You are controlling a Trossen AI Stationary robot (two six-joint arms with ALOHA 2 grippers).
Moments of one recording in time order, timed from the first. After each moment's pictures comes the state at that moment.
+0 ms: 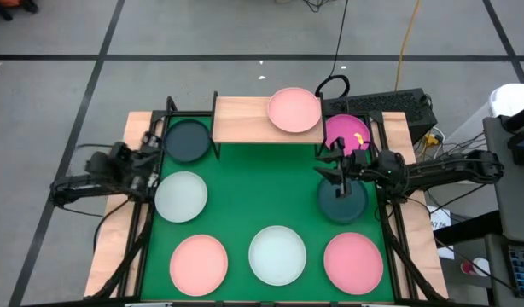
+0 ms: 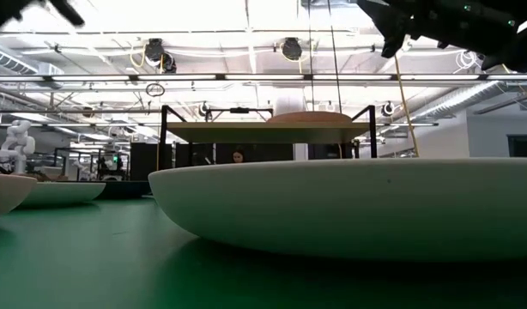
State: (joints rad) left arm 0.11 0.04 0.16 0.66 0.12 -0.23; right arm -0.06 0.92 0.22 1.07 -0.05 0.10
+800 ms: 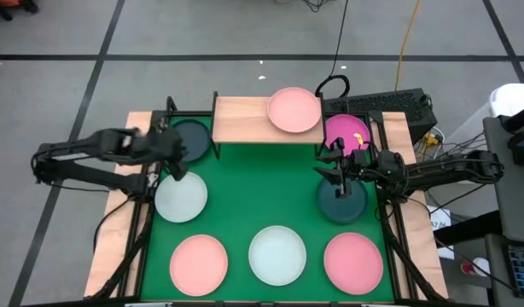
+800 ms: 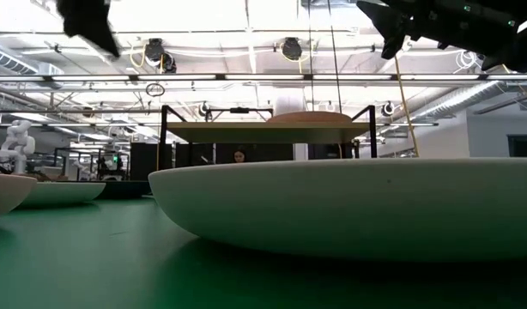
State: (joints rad) left arm 0.06 0.89 1.09 -1.18 -0.39 -0.42; right arm -0.06 0.92 0.22 1.06 -0.05 0.12
